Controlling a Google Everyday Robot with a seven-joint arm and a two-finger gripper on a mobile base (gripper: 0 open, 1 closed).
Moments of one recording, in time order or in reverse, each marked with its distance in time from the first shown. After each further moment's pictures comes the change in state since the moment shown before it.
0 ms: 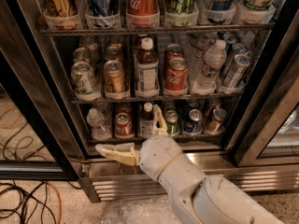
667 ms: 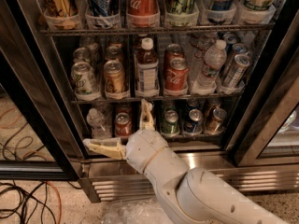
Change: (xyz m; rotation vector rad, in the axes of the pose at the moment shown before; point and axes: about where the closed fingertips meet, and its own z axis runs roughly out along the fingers) arm -0.002 0.014 0.030 -0.014 -0.020 -0.038
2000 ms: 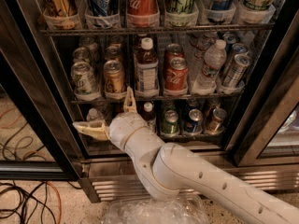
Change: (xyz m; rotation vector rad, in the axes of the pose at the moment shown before) arm 0.017 -0.007 0.073 0.018 0.046 -0.044
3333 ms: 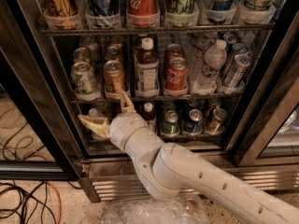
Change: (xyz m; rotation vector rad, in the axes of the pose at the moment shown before) arm 0.000 0.000 0.000 -0.001 0.000 0.000
